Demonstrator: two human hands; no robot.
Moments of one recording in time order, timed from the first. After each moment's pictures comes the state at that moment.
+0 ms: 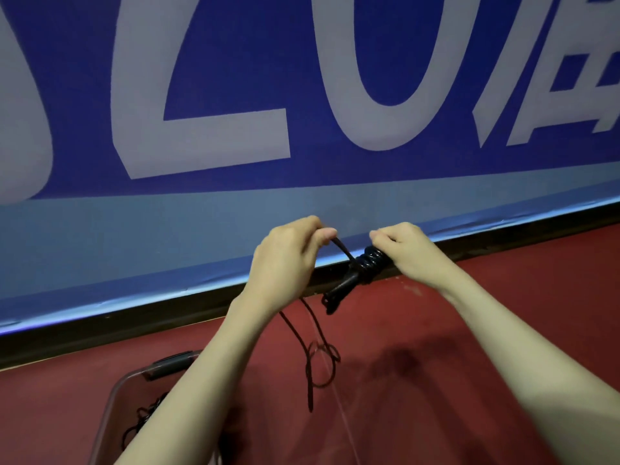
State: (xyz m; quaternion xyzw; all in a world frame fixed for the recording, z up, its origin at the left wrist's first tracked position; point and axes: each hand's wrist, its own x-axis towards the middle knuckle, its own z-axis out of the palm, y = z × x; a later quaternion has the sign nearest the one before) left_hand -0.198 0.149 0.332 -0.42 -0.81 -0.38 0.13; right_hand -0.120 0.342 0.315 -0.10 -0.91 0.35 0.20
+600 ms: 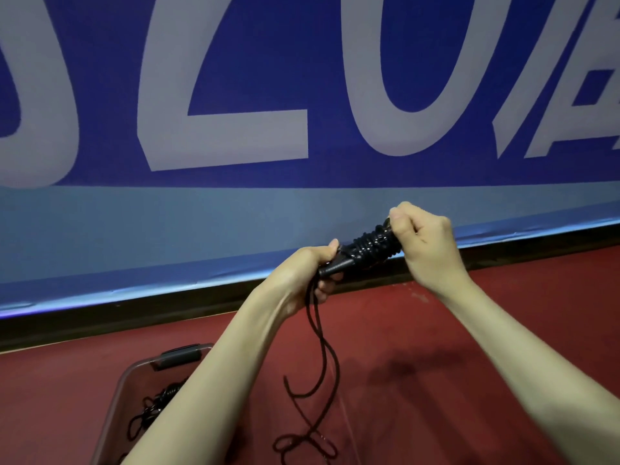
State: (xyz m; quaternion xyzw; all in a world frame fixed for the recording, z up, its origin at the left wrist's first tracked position) left_hand -0.209 0.153 0.318 -0.19 -0.66 -0.62 -0.38; right_hand -0.117 0.312 0.328 -0.01 -0.84 0.35 0.42
